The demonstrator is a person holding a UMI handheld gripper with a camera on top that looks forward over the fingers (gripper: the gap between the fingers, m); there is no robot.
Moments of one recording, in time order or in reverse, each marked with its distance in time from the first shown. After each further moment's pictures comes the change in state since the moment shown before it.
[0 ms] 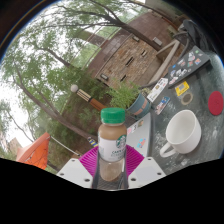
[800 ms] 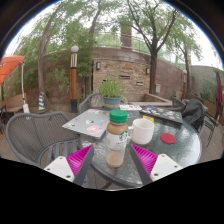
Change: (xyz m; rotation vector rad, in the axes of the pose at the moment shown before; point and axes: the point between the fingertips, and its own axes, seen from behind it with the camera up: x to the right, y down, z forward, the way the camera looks) arm 0.049 0.076 -0.112 0.001 0.554 -0.807
